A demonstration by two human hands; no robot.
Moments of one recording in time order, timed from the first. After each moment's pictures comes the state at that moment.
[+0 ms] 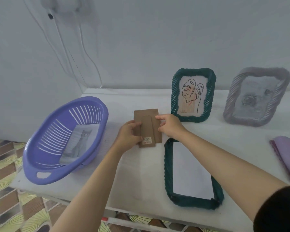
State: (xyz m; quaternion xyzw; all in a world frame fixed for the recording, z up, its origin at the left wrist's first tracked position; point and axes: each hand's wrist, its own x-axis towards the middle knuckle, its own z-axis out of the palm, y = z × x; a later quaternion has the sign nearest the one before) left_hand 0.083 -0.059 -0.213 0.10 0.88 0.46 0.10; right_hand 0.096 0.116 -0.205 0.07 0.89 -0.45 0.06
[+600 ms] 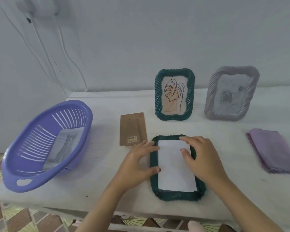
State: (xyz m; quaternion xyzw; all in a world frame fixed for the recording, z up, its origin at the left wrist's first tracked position) left_hand 0.185 -0.033 -0.219 0.28 0.86 0.42 0.12; right_hand 0.252 0.173 -0.206 0.10 0.94 -0.29 -0.12
